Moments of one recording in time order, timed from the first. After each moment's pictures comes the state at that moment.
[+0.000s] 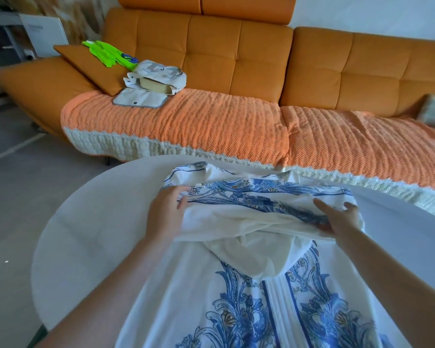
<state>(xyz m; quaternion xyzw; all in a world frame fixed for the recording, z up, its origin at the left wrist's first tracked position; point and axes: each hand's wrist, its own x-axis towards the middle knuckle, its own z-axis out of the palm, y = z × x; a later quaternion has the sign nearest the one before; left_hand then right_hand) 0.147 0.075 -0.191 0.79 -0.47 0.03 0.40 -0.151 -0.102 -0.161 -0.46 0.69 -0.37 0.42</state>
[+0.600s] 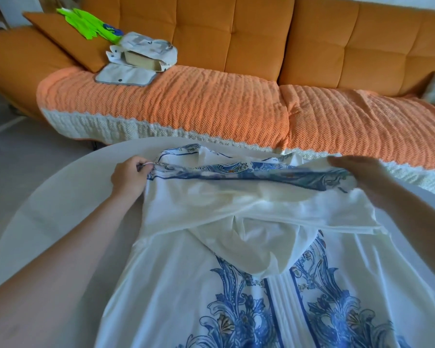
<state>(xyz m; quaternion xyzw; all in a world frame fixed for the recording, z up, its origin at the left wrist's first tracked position) 0.237 0.037 -0.205 0.85 -0.35 -0.05 0.38 -0.158 -0.145 -0.116 -0.61 0.57 -0.33 0.44</state>
